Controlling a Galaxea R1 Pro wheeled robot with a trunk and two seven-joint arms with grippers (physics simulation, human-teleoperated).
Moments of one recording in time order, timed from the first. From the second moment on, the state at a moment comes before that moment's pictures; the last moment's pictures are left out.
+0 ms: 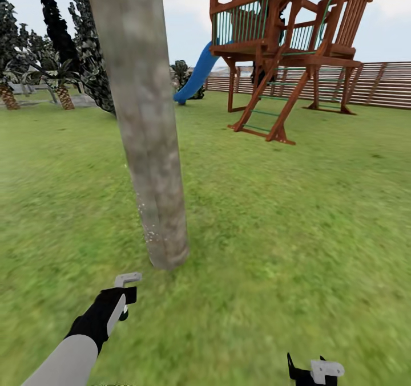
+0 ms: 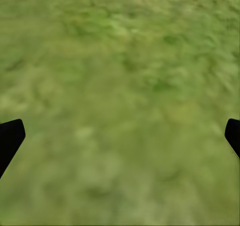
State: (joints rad) left arm -0.63 0.00 0.19 -0.60 -0.05 0.46 0.15; right arm -0.36 -0.08 -0.22 -0.10 0.17 -0.73 -0.06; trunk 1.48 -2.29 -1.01
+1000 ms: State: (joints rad) left arm -0.63 0.00 0.19 -0.60 -0.05 0.46 0.15; right arm -0.36 -0.08 -0.22 -0.10 0.17 -0.73 -0.06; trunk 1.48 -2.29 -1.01
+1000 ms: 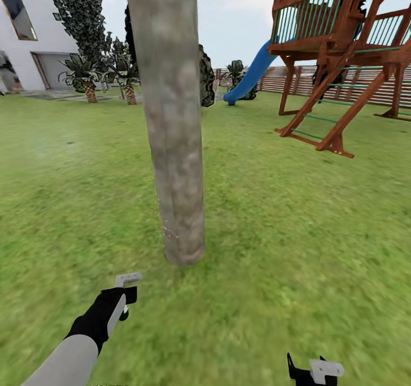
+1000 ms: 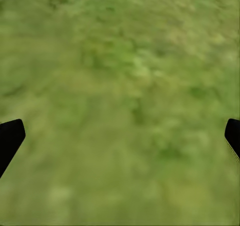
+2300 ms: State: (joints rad) left arm -0.72 -0.14 0.07 -0.73 -0.05 0.52 0.14; right arm -0.36 -0.08 -0.22 -0.10 0.17 -0.73 -0.06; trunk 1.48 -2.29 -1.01
